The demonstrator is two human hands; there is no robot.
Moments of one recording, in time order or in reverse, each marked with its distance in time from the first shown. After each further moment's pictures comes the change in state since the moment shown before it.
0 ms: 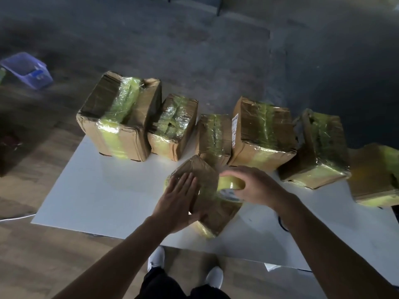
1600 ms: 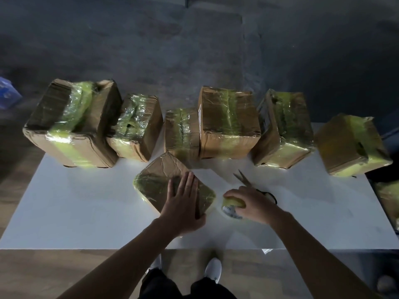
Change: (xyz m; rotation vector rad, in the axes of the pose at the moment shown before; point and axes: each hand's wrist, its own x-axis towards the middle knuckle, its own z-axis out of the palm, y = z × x) left_hand 0.041 0.091 0.007 0.029 -0.095 -0.006; right_hand -0.102 0.076 0.037 0.060 -0.126 0.323
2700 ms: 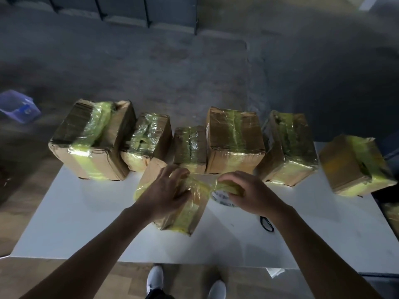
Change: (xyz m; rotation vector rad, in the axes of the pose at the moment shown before) left_hand -0.017 -0.069 -0.087 -0.589 0.355 0.033; right_hand 0.012 -0.068 -0.065 0.159 0.301 -0.354
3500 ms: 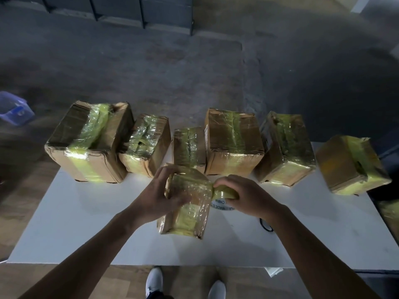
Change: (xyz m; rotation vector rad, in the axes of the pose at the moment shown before) left_hand -0.006 -0.004 -0.011 -0.412 0.000 -0.031; right_hand 0.004 -0.001 0.006 -0.106 -0.100 0.025
